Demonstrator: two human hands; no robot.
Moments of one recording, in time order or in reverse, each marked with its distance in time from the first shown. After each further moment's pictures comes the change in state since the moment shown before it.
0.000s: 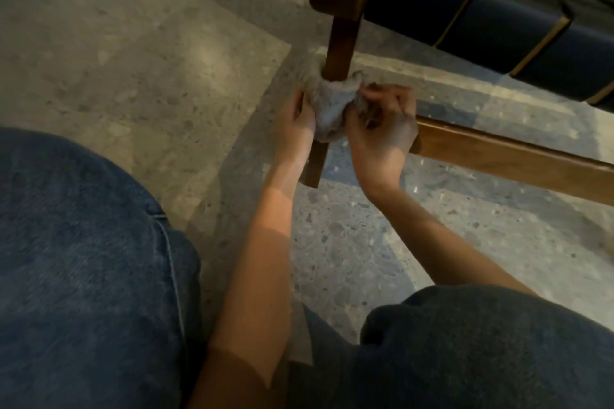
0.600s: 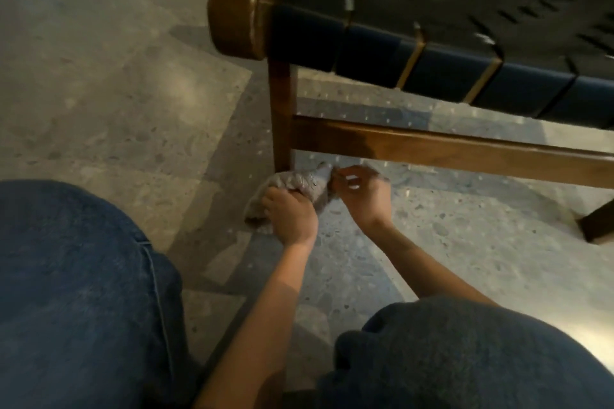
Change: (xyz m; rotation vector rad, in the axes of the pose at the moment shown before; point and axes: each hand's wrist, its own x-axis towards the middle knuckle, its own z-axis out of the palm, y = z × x) left_hand -0.078 -0.053 0.036 0.632 0.105 -0.317; right_hand -0.047 0.069 -0.044 -0.049 -0.362 0.419
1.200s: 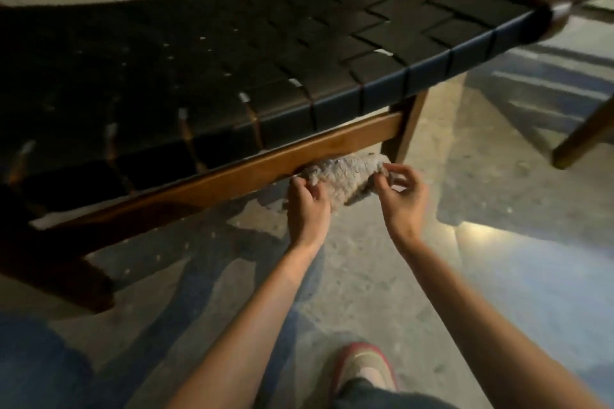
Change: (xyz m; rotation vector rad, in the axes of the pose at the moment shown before) left_hand -0.190 0.133 0.172 -0.001 -0.672 0.499; right_hand -0.047 0.129 -0.281 0.115 0.839 0.374
